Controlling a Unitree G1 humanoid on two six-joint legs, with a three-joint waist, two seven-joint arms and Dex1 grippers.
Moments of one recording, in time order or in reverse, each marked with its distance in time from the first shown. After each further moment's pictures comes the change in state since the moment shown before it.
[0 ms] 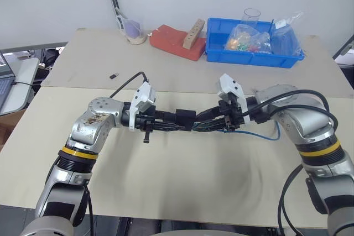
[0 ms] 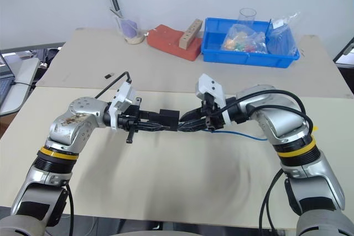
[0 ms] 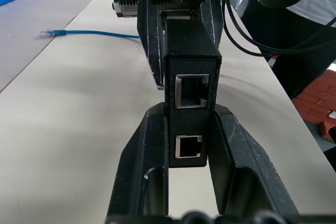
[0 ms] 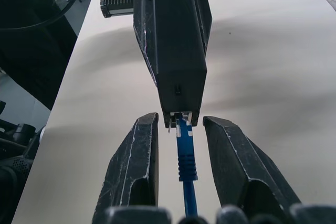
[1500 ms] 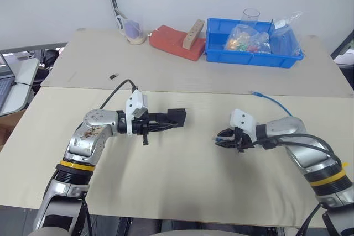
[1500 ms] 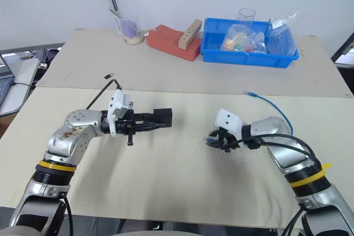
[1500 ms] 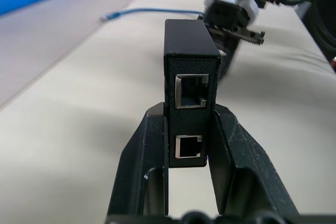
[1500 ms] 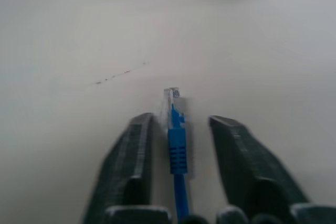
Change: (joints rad) left arm 0.128 -0.029 0.053 0.001 0.049 -0.121 0.181; right arm 0.349 -0.095 0.001 0.036 -0.307 -0.323 -0.165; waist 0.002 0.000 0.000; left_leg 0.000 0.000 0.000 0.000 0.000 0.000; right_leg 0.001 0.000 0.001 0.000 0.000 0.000
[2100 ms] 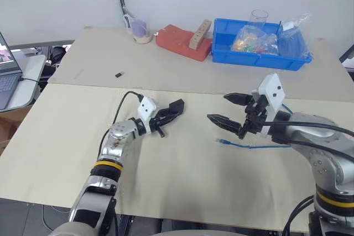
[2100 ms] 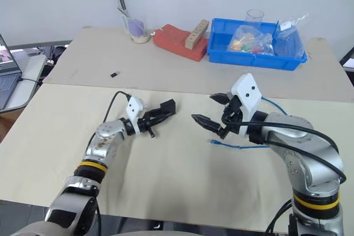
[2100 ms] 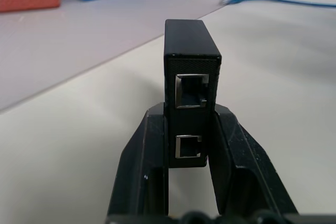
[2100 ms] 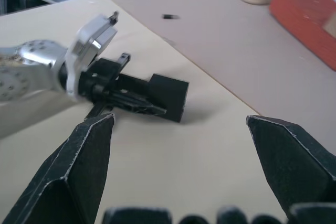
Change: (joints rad) left arm -0.087 -0.297 0.018 0.615 0.247 -0.511 0.345; right arm 0.076 0.183 -0.433 -0.552 0.373 0.498 -0.460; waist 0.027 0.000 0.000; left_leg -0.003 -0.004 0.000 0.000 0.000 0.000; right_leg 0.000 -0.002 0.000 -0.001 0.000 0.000
